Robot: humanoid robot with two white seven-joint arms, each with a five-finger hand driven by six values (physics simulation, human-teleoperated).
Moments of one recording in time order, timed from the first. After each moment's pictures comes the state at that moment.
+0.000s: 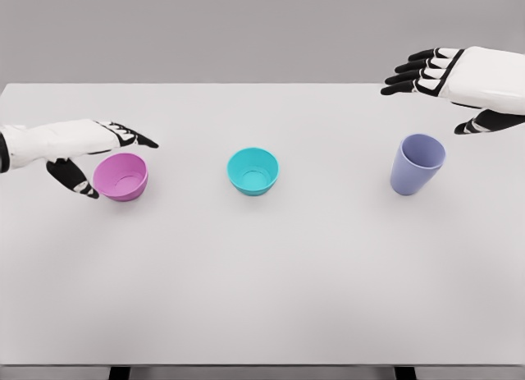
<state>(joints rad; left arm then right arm) -0.69 1.04 -0.74 -1.66 -0.07 -0.24 -0.61 -0.67 -1.05 0.42 -1.70 0.14 -0.61 0.61</state>
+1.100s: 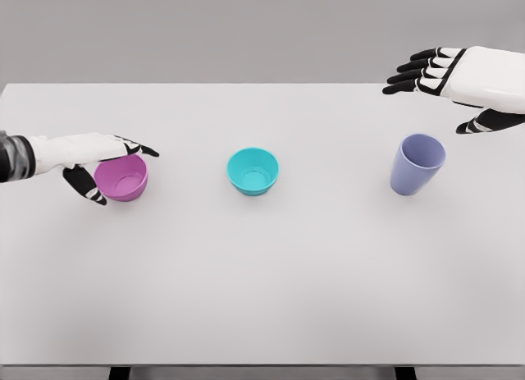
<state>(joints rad) -0.70 0.93 -0.80 -1.49 -0.14 -0.21 -0.61 -0.67 -1.05 0.42 -1.69 0.14 -0.61 0.61</state>
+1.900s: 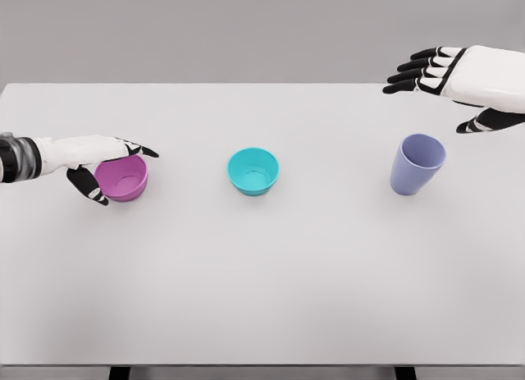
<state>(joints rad) -0.70 0.89 -0.81 -1.43 -0.17 -0.21 -0.61 -0.67 -1.05 0.42 -1.69 0.14 -0.61 0.61</state>
